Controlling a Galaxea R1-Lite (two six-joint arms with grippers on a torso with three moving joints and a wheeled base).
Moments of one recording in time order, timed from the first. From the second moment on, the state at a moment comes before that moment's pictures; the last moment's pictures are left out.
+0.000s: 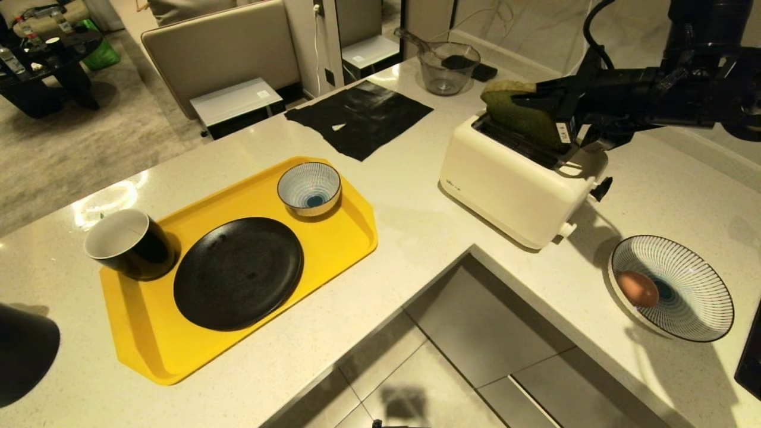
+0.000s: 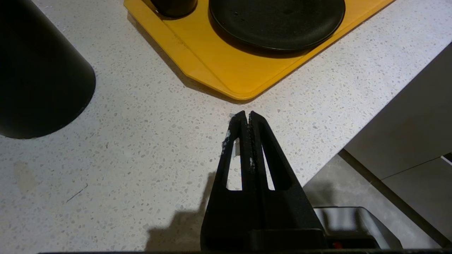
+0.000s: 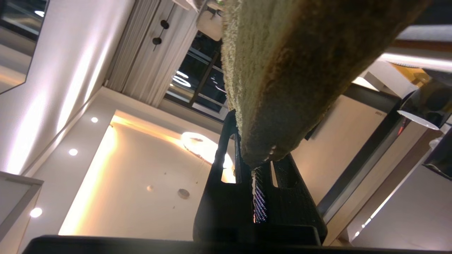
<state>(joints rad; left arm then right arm) 0.00 0.00 0.00 -0.01 0.00 0.00 0.15 1.92 -1.88 0.03 0.57 2.29</state>
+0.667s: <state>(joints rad) 0.00 0.00 0.00 -0.01 0.00 0.00 0.15 1.92 -1.88 0.03 0.57 2.29</state>
